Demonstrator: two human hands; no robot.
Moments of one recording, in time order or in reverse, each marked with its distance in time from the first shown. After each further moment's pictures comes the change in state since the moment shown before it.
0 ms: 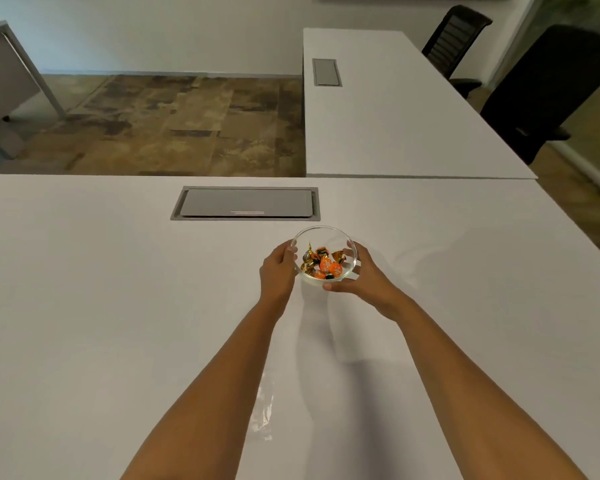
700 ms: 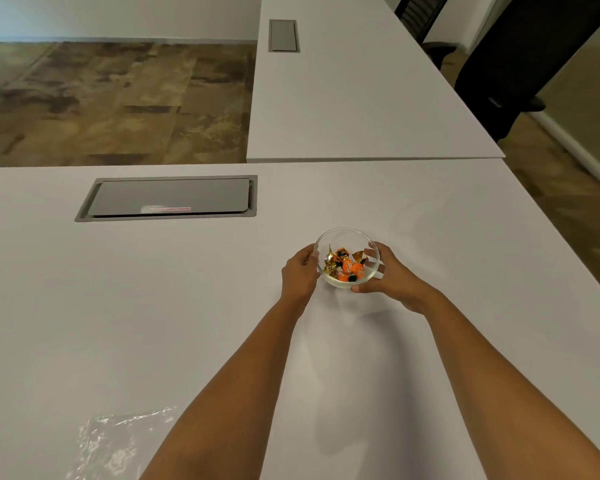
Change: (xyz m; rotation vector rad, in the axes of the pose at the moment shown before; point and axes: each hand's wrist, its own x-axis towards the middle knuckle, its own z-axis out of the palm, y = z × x) left_hand 0.029 -0.027 0.188 0.051 -0.191 -0.140; right_hand 0.033 0.076 -0.183 -0.072 0.005 0.197
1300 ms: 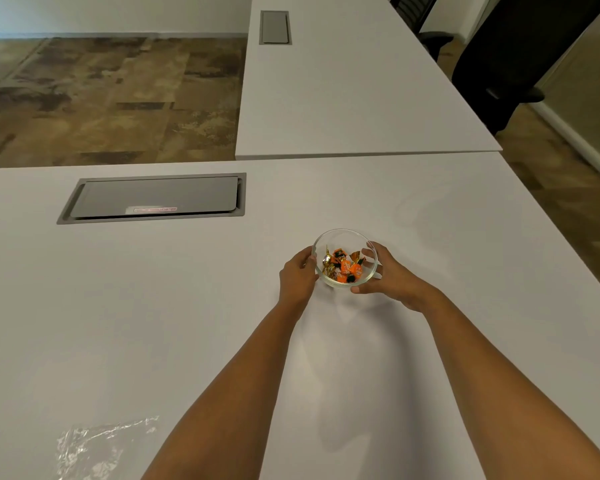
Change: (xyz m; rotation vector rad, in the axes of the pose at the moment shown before) left_hand 0.008 -0.010 0.020 -0.002 0.008 0.019; right_hand 0.008 0.011 -0.019 -0.002 -0.043 0.041
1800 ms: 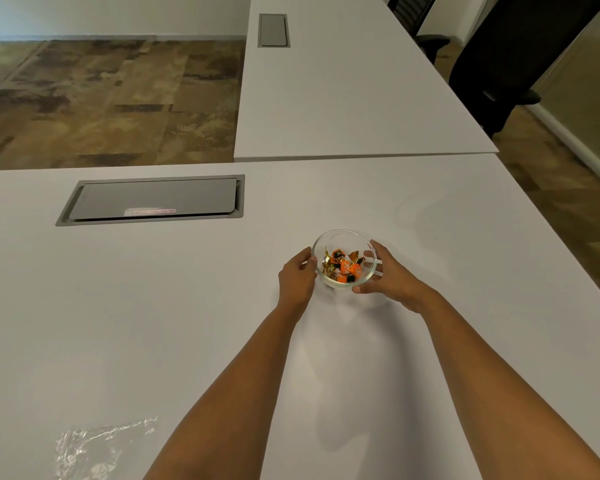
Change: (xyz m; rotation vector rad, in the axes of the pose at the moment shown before) left_hand -0.005 0.005 0.002 0.061 0.005 0.002; right_hand -0.006 -0.005 -0.001 0.001 0.049 0.002
